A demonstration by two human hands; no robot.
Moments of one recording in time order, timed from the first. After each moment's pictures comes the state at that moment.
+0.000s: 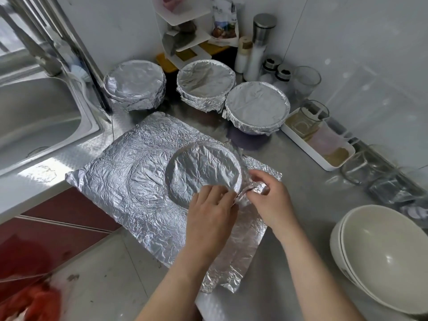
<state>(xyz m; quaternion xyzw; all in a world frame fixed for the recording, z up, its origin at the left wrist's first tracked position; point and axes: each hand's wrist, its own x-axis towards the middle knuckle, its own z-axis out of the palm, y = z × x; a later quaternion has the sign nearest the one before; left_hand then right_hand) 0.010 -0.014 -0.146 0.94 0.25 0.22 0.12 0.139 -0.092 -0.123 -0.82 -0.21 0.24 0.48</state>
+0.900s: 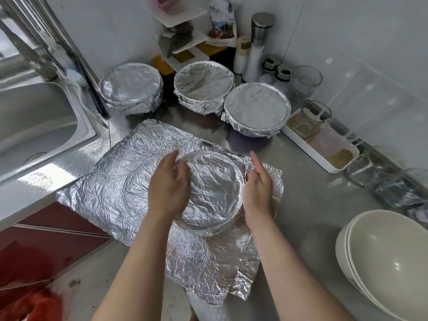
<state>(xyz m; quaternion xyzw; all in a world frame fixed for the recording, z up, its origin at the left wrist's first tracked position) 0.017 0.078 -0.118 0.79 0.48 0.15 0.36 0.129 -0.039 -0.123 -0.75 -0.06 0.22 0.62</state>
